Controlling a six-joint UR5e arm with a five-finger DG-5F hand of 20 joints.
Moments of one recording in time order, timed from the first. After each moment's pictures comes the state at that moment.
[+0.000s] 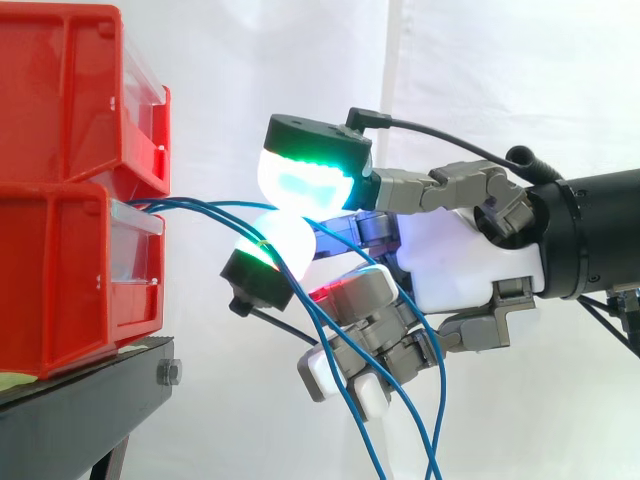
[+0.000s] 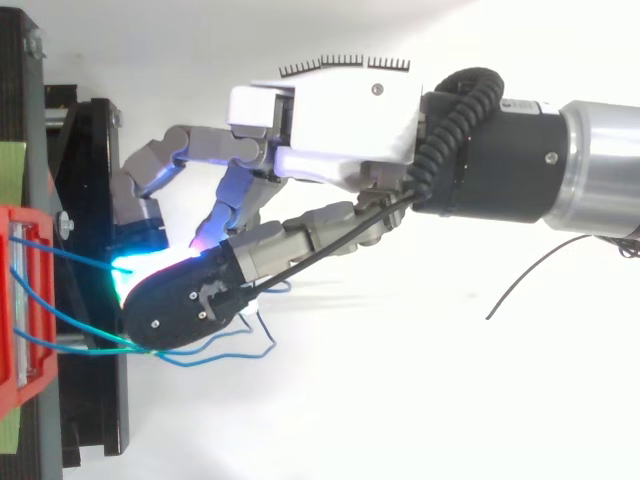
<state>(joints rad) 0.10 -2.36 -0.98 -3.08 -1.40 -0.07</state>
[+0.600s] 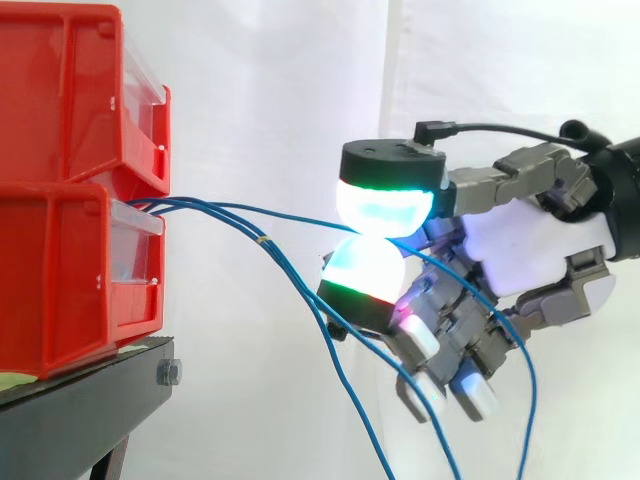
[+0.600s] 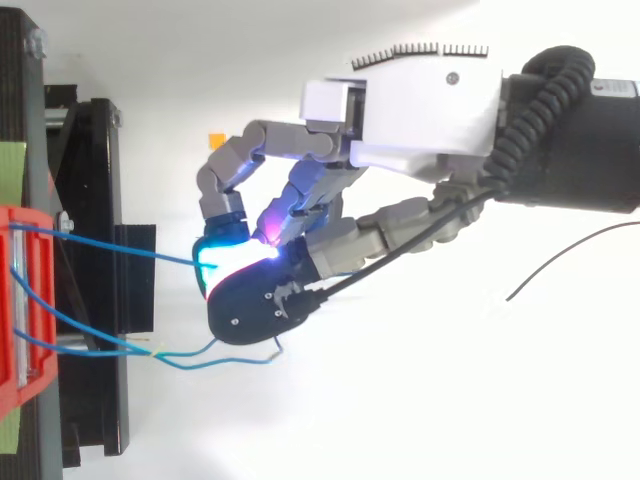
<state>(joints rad) 0.10 -2.29 -0.98 -3.33 -1.40 -0.14</state>
